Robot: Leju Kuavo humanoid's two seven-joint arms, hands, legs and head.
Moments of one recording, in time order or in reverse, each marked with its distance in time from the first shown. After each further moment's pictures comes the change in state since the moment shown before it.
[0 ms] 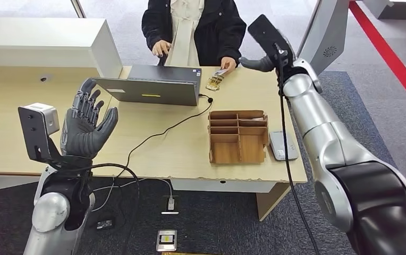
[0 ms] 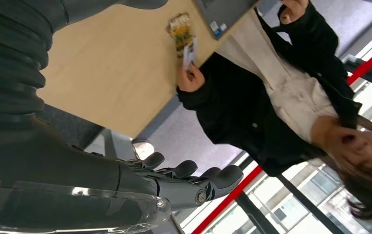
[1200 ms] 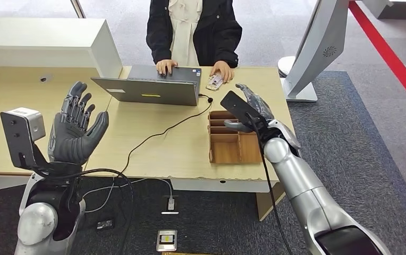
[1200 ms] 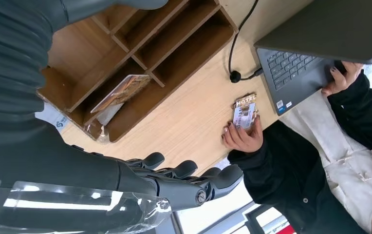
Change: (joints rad) left arm 0.046 0.023 0.016 -0.099 -0.008 -0.016 0.066; right arm 0.450 -0.026 0.127 -0.479 0.081 0.042 0.213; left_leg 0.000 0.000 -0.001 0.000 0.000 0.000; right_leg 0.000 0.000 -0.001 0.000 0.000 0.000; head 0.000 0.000
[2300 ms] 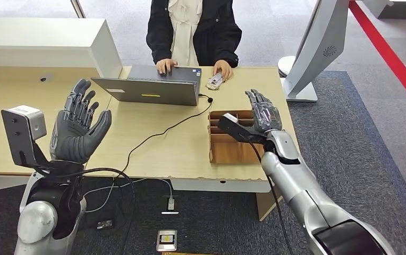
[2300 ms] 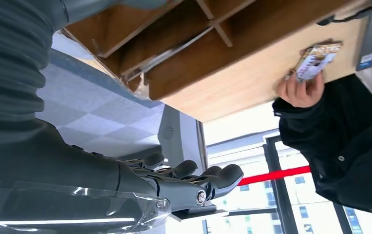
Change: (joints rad) left arm -0.014 -0.002 -0.007 0.000 0.016 -0.028 -0.004; right arm -0.038 -0.012 0.067 0.281 0.416 -0.332 -0.057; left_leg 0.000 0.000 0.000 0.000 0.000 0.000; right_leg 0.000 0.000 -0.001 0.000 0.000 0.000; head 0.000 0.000
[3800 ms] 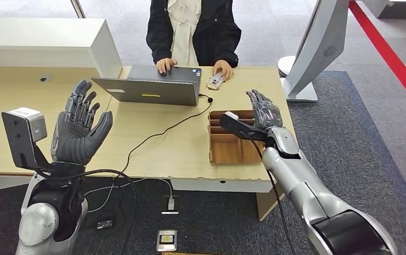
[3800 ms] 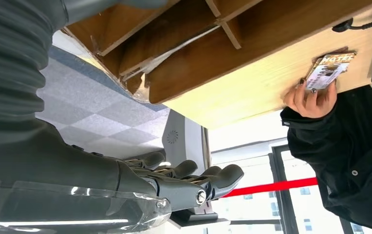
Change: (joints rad) left arm 0.008 0.000 -0.017 -0.008 0.001 0.021 -0.005; right arm -0.068 0.016 -0.009 0.127 0.009 0.011 -0.024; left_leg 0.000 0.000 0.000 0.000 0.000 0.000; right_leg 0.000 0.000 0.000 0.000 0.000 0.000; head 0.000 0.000
